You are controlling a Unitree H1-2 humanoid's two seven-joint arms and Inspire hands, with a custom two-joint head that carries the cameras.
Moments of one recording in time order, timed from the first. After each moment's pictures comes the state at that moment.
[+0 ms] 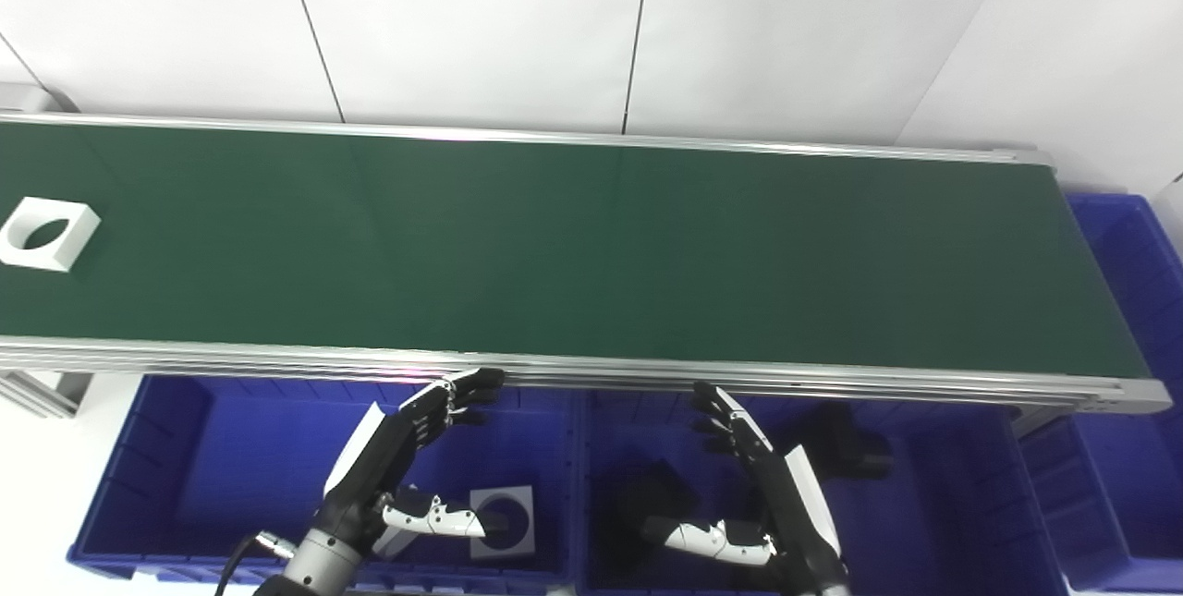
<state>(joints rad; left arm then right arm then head) 0.28 0.19 -0.21 0.11 0.03 -0.43 -0.23 0.43 -0.11 0.22 -0.04 -0.34 -0.28 -0.06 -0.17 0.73</state>
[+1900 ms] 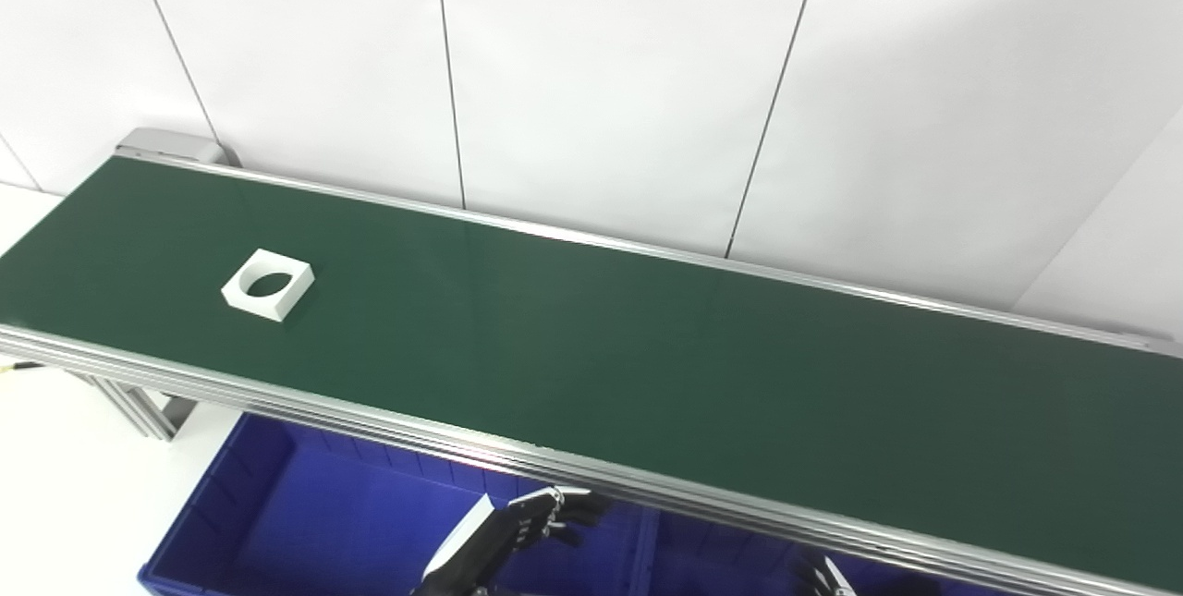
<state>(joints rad) 0.25 0.16 -0.31 0.19 0.08 -0.43 -0.14 0.40 -0.17 0.18 0.10 -0.26 -0.39 -0.05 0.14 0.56</state>
